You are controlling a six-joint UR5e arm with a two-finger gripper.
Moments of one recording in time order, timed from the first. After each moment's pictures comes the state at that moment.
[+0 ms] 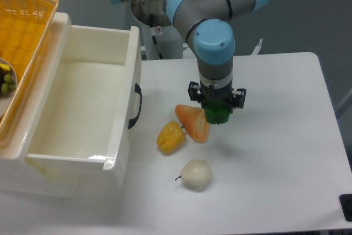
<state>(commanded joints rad) 2.51 -1.81 -1.69 -1.19 1.68 0.73</state>
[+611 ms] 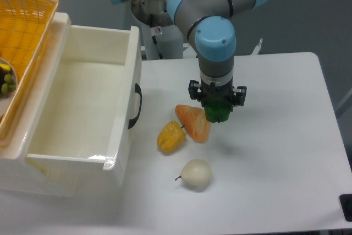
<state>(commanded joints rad) 2.53 -1.77 -1.68 -1.21 1.62 0.66</state>
